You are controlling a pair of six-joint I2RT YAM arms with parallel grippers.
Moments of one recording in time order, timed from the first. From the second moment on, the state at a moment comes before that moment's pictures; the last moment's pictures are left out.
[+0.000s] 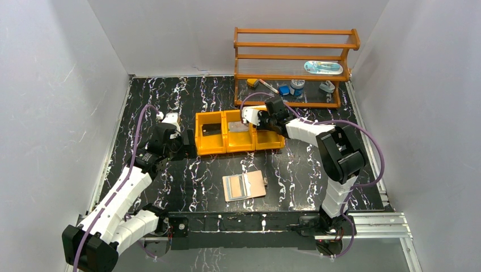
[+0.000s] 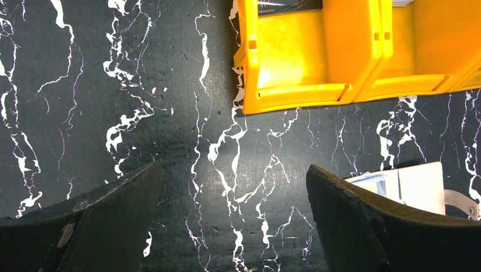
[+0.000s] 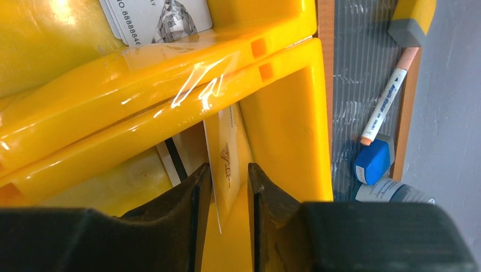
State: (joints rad) left arm -0.38 0.92 0.78 -0.63 -0.15 -0.36; right arm 0.52 1.85 1.13 -0.04 -0.08 -1.00
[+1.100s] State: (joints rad) left arm -0.38 0.94 0.78 -0.63 -0.14 -0.35; right arm 0.52 1.65 1.19 -0.16 -0.04 -0.21
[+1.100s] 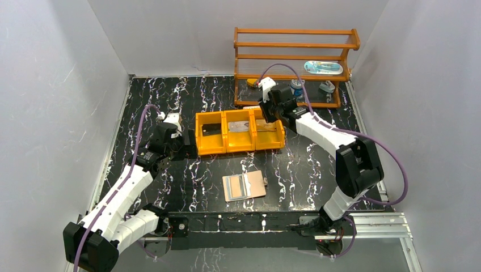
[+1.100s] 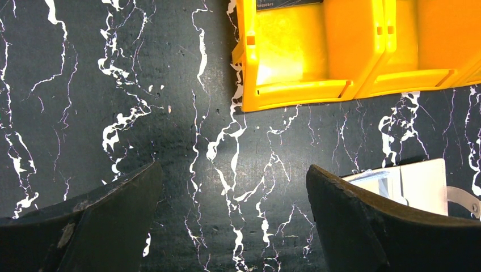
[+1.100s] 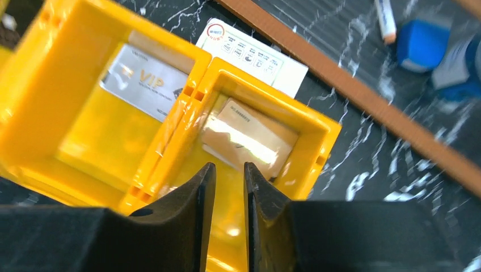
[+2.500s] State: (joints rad) left arm -0.38 0.97 0.78 -0.63 -0.13 -0.35; right arm 0.52 2.00 1.40 -0.45 0.29 0.47
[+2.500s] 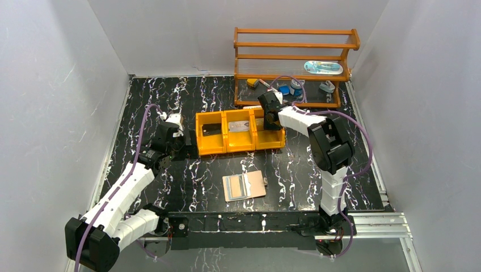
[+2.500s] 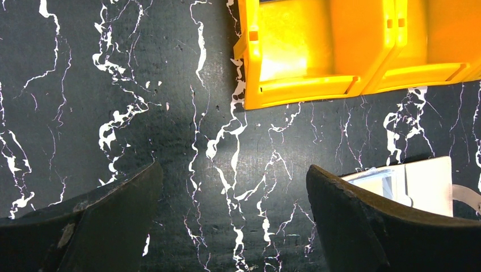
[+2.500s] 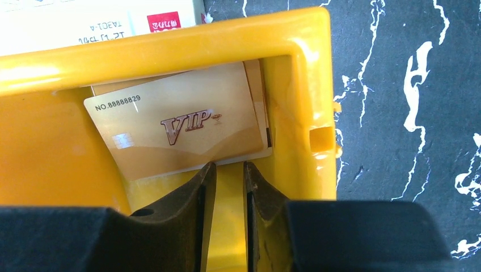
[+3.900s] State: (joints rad) left arm -0.38 0.97 0.78 -0.66 -0.23 -0.40; right arm 1.14 1.48 0.92 -0.46 0.18 0.95
